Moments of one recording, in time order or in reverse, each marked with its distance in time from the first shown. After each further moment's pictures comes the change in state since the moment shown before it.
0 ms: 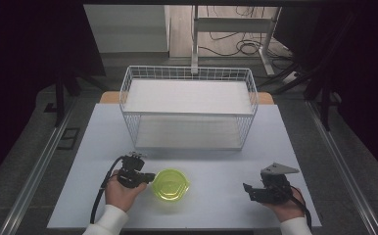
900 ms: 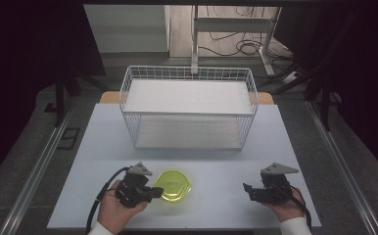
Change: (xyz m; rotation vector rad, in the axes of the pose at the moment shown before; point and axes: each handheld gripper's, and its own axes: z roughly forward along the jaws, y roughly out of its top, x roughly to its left) left arm -0.052 -0.027 -0.038 -0.006 -0.170 0.273; right arm 0.000 0.000 0.001 0.002 -0.003 0.001
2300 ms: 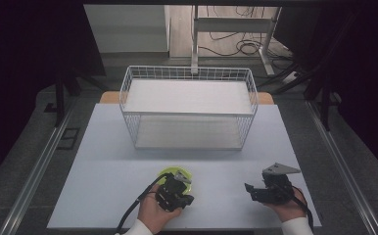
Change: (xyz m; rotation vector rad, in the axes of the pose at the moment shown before) left arm -0.034 0.026 0.079 0.085 -0.015 0.065; right arm -0.004 -0.002 -0.002 0.002 -0.003 0.000
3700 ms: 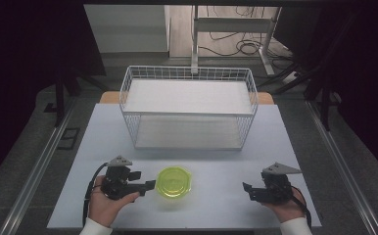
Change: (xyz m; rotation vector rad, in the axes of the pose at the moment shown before) left arm 0.076 -0.054 -0.095 -0.273 0.100 -0.234; right arm 0.003 0.002 -0.001 -0.035 0.019 0.034
